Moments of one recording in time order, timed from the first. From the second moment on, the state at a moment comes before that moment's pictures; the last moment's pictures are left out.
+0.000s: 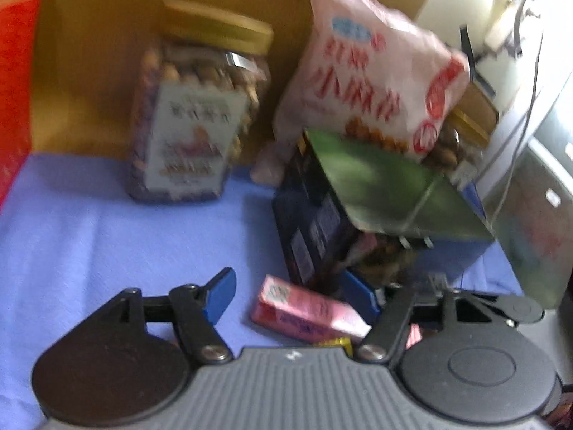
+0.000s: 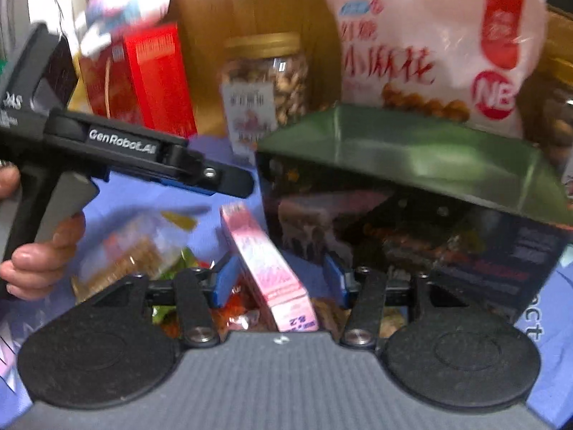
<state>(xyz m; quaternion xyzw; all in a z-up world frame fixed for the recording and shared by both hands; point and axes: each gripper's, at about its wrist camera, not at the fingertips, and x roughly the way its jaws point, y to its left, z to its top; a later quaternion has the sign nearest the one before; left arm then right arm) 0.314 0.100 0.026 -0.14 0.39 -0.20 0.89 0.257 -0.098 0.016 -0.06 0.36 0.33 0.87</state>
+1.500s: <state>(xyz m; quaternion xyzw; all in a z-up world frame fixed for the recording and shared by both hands) 0.187 0.081 0.050 -0.16 0.38 -0.20 0.89 0.132 -0.164 0.030 -0.03 0.29 0.30 0.91</state>
